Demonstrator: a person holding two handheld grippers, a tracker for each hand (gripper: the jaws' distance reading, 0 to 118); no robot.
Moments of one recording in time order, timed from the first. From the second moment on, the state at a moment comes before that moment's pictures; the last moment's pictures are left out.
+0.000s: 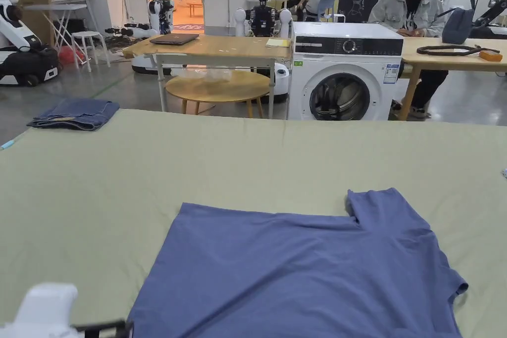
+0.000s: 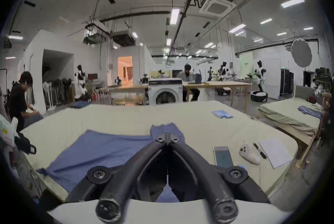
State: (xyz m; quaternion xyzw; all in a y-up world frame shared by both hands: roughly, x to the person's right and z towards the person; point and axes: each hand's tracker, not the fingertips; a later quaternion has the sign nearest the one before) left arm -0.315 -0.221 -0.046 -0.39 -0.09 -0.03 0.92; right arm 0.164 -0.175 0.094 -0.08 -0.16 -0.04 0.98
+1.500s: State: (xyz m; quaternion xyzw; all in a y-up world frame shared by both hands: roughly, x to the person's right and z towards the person) left arm -0.267 -0.261 -0.287 -0.49 -0.07 0.11 0.86; right arm 0.275 -0.265 -0.121 -0.39 -0.13 -0.11 0.91
